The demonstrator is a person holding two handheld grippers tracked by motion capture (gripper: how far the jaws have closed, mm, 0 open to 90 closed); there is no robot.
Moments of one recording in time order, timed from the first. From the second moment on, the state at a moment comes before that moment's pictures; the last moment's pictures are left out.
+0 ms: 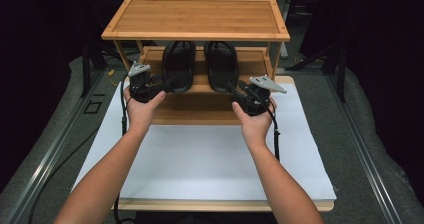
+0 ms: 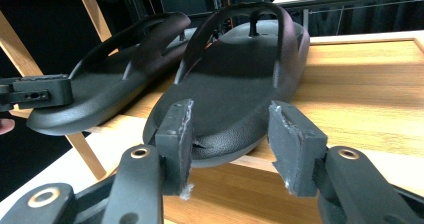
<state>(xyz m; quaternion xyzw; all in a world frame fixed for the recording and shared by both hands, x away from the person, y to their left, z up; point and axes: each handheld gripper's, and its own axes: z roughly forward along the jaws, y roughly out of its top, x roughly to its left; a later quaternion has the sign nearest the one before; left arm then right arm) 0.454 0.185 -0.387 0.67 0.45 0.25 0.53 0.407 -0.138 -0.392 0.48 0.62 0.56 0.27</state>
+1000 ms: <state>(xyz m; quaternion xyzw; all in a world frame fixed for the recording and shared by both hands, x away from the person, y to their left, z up) 0.463 0.163 -0.385 0.69 0.43 0.24 0.53 0.415 -0.114 -0.393 0.47 0.63 0.56 0.27</state>
